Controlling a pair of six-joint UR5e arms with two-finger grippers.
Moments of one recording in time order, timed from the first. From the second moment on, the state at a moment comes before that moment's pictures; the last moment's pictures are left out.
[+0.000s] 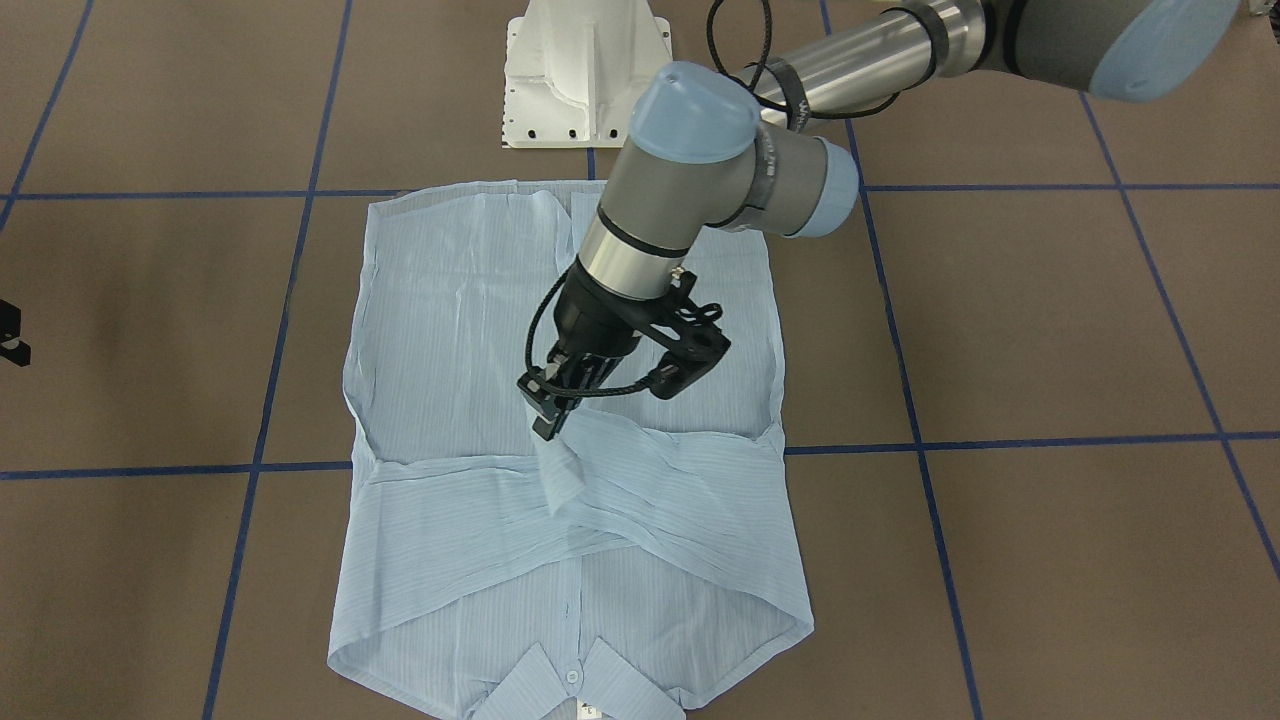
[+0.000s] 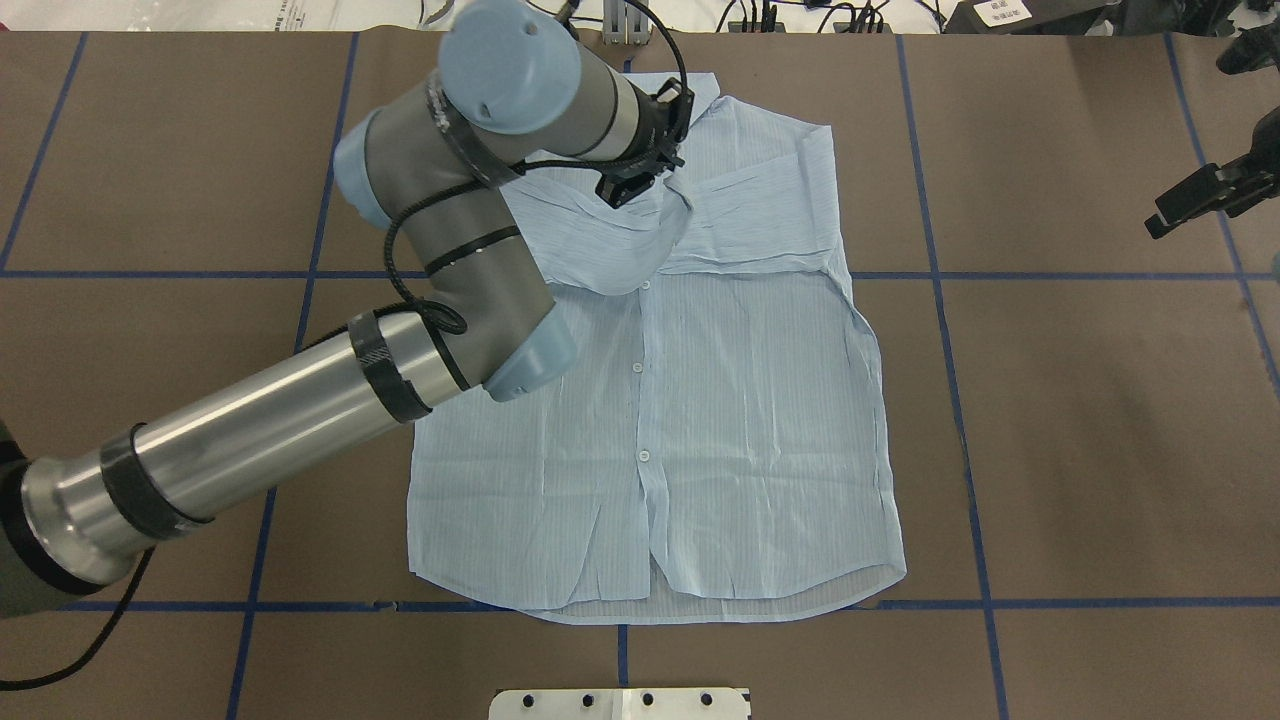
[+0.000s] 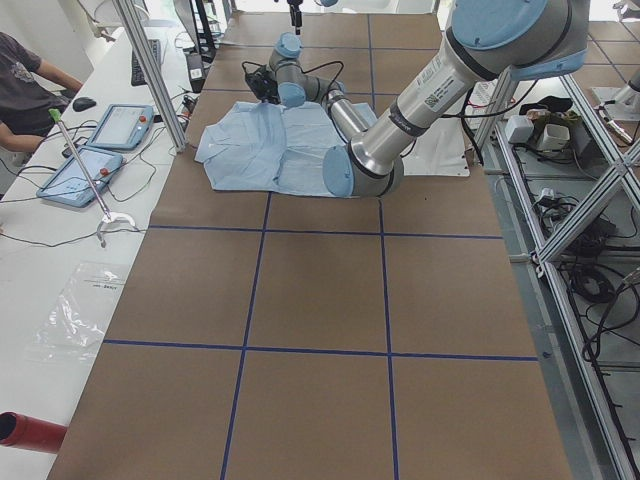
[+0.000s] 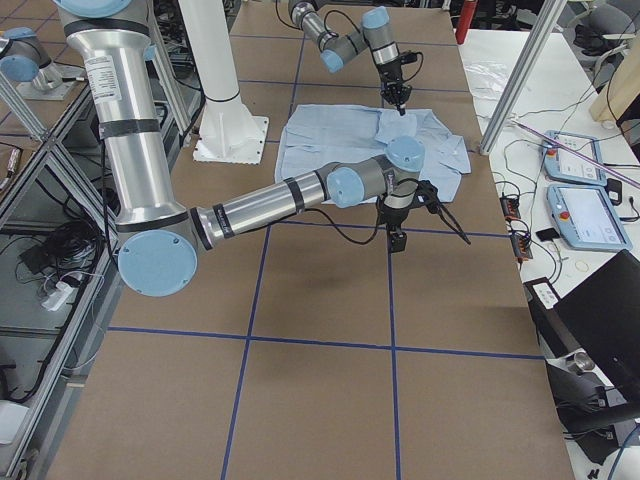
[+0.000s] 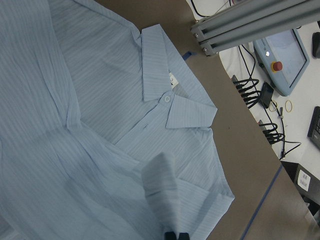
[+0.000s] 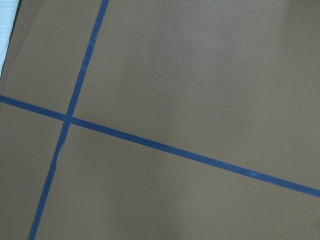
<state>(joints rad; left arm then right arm) -0.64 -2.58 -1.25 -2.15 -1.76 -2.05 1.26 -1.40 1.75 -1.58 2.31 0.19</state>
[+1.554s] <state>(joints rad) -0.53 -2.33 -1.58 -2.02 -1.77 -1.59 1.14 -1.41 1.78 -1.38 2.34 0.56</state>
